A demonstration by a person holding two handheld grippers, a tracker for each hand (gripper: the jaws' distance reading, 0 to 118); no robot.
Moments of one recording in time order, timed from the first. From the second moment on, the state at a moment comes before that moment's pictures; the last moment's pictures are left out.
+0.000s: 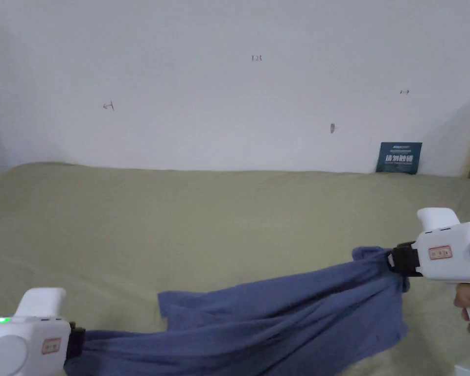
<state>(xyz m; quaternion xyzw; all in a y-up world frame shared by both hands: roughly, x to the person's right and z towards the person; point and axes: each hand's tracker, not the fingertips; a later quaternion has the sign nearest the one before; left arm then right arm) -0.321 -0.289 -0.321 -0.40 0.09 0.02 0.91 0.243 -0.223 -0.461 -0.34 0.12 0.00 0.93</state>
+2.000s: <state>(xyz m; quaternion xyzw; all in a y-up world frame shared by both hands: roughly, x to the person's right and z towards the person) -0.327 -0.218 -0.544 -0.34 0.11 0.01 0.93 0.250 -0.213 -0.605 -0.29 0.00 0.05 0.96</state>
